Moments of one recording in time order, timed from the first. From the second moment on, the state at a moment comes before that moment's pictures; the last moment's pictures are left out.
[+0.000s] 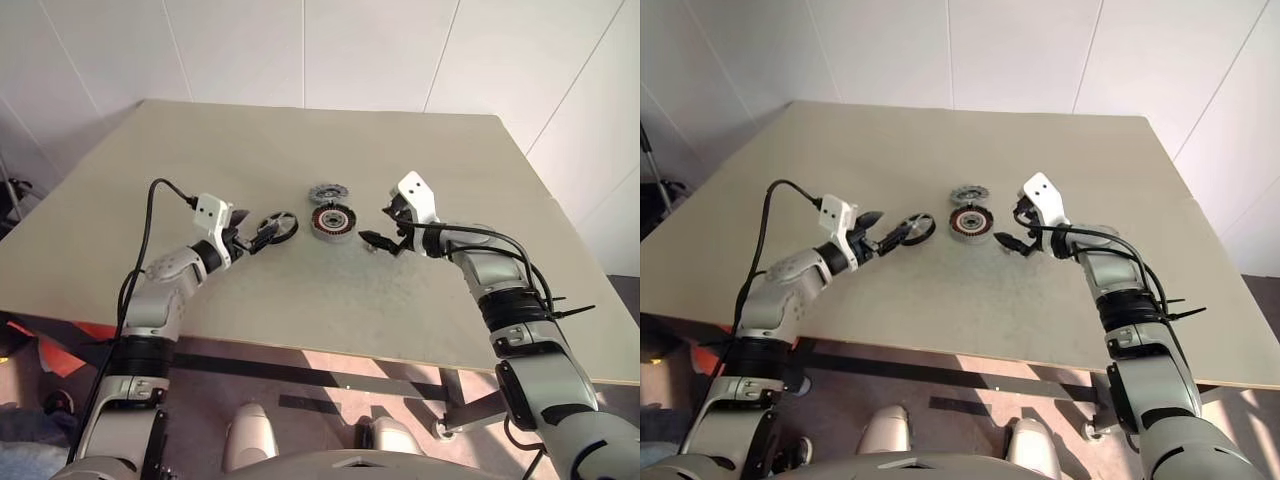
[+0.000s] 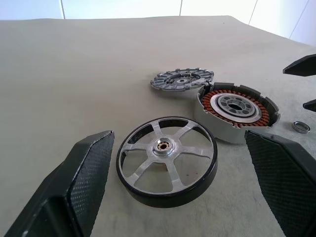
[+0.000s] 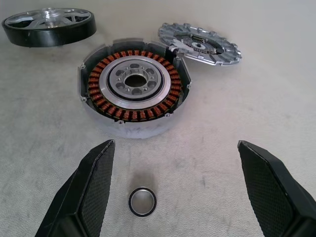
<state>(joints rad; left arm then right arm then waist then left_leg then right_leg) -0.39 0.34 0.07 0.17 -0.33 0.34 -0.62 -0.66 -0.45 0.13 0.50 0.06 0.28 0.82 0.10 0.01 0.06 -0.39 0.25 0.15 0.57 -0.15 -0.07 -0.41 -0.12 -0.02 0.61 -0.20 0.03</state>
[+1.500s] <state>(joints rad) -0.27 0.25 0.03 0.03 -0.33 0.36 -0.51 -1.15 -0.23 0.33 1.27 -0.26 -0.09 1.04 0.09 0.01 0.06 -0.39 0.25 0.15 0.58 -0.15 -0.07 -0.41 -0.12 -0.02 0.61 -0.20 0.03</state>
